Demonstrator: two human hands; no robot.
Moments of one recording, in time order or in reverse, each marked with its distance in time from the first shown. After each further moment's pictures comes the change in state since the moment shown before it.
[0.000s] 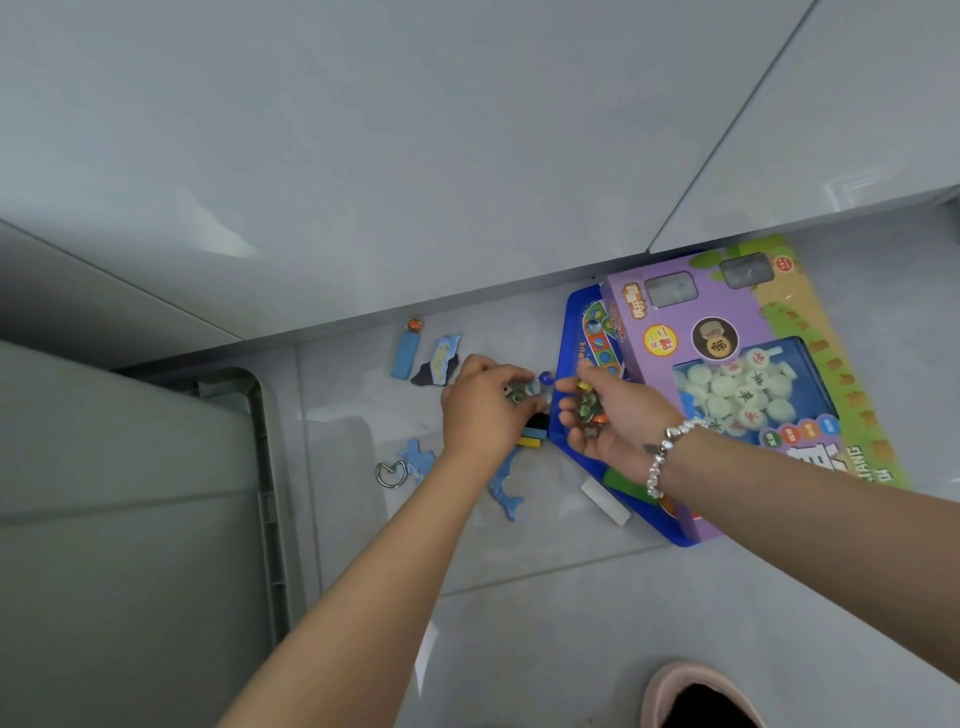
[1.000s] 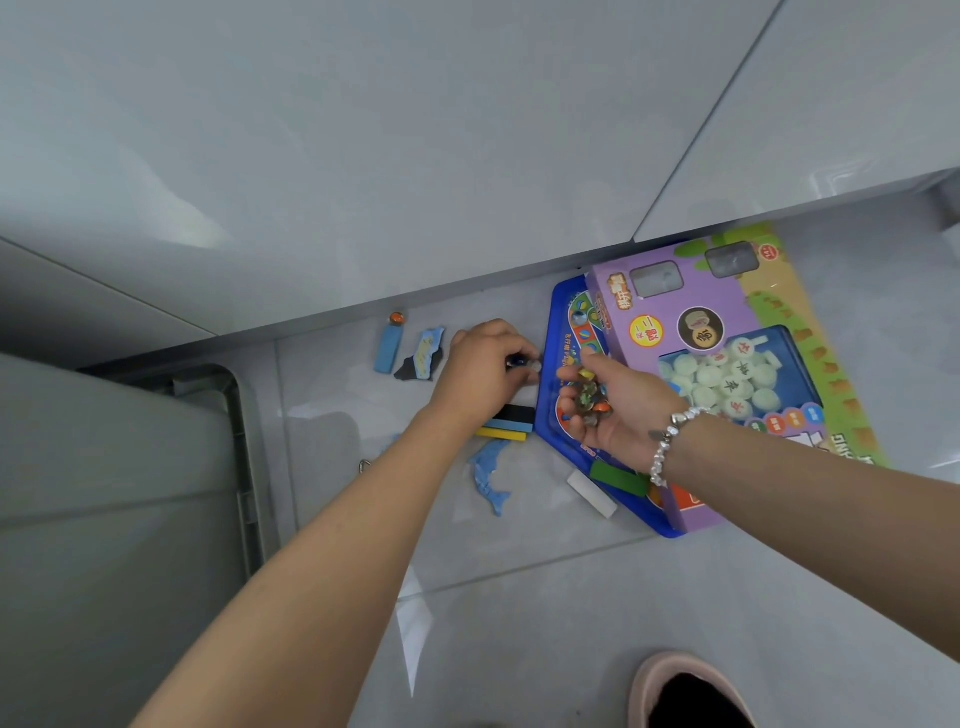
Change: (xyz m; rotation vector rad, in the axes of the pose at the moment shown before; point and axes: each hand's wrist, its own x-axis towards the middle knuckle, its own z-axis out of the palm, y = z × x) left_hand 0.036 0.003 0.002 0.072 -0.128 0.308; right_hand 0.006 -0.004 -0.014 0.061 -0.017 0.012
